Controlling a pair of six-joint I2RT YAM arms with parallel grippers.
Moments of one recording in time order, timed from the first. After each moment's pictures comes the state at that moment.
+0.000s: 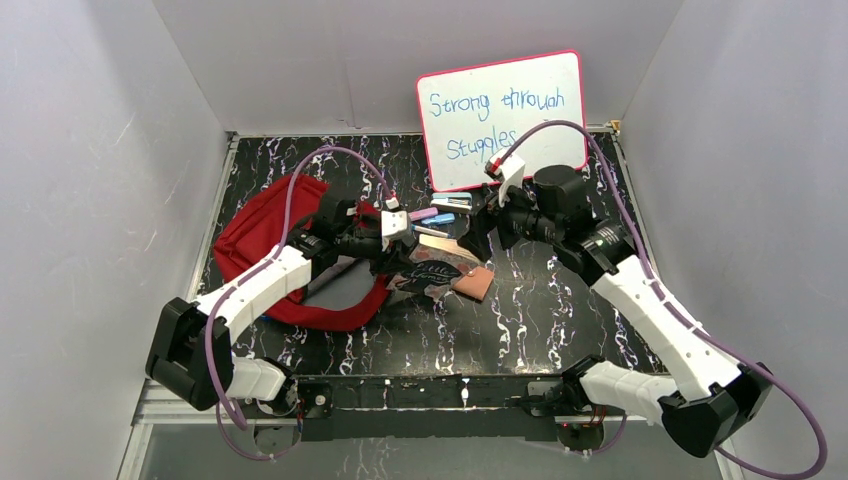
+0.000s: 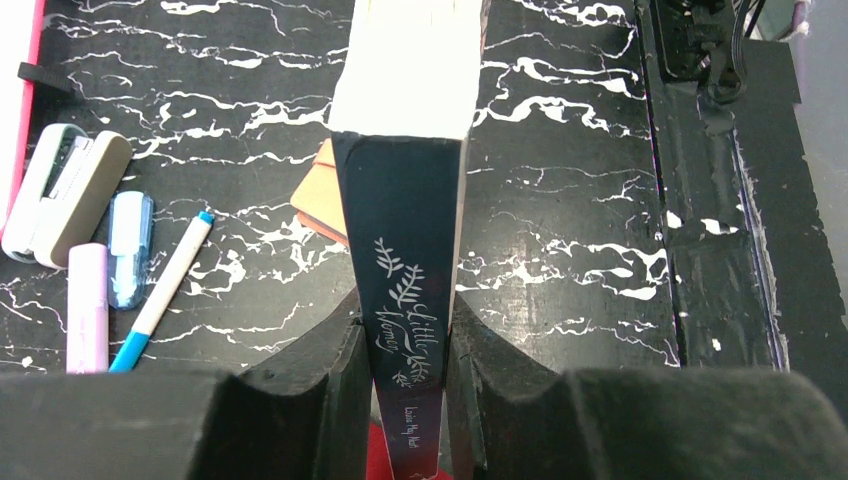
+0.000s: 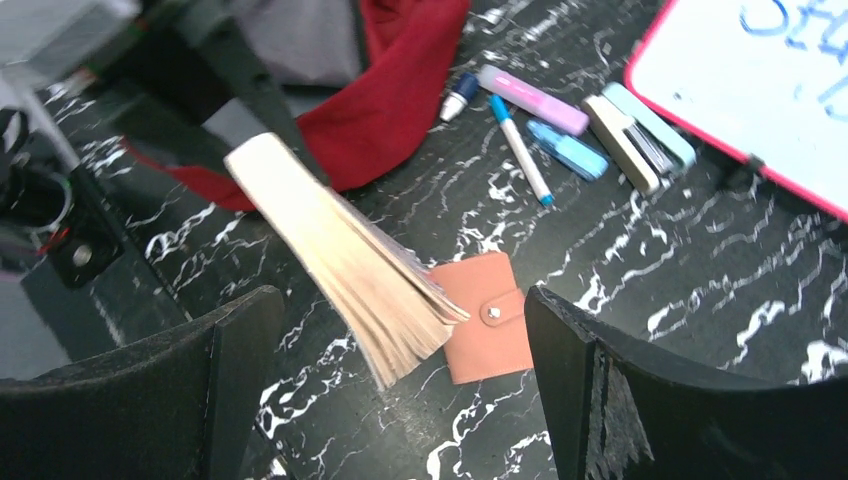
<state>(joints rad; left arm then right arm) -0.52 1.34 0.90 -0.19 0.91 0.52 0.59 1.09 1.17 -0.57 -0.30 0.01</state>
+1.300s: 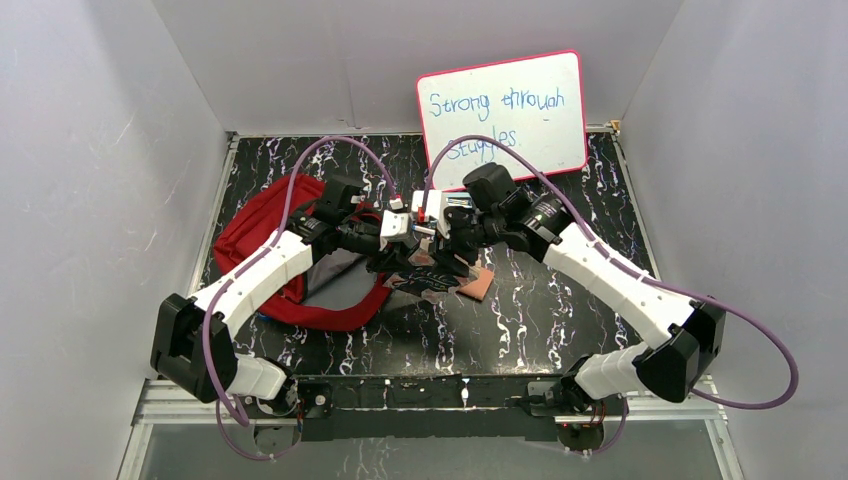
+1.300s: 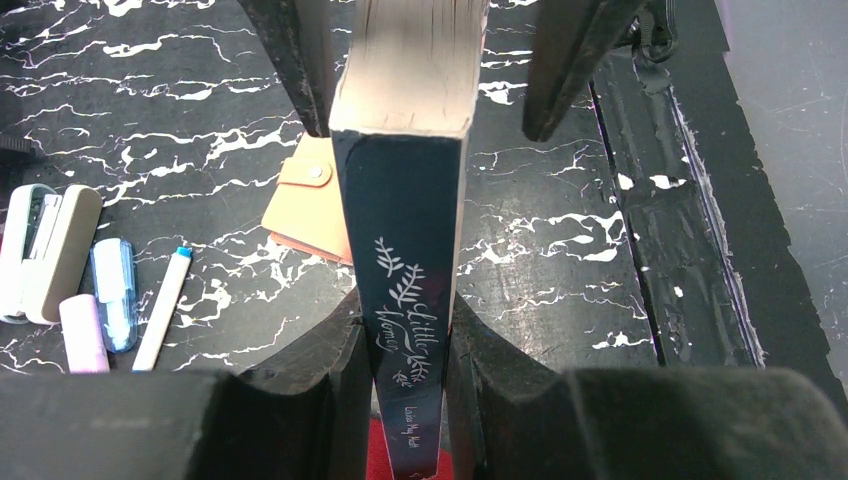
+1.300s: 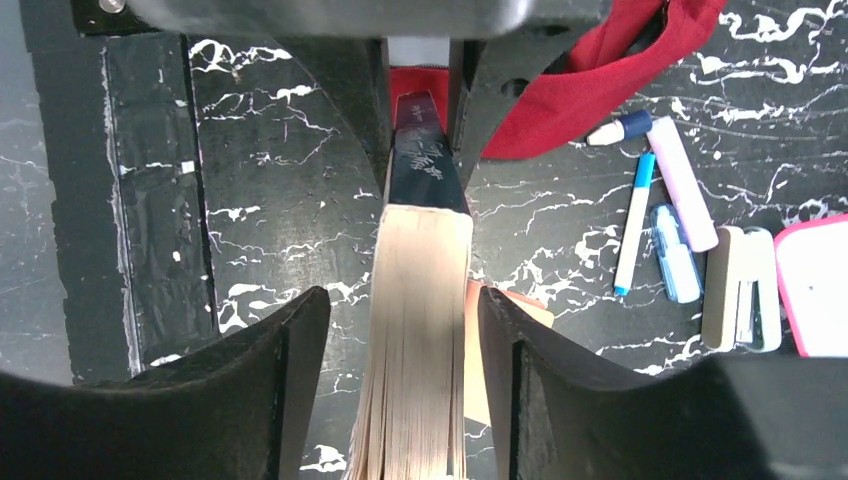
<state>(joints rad) -0.52 1.38 1.06 -0.51 0.99 0.76 0.80 1.36 1.37 -0.78 -0.52 -0.50</state>
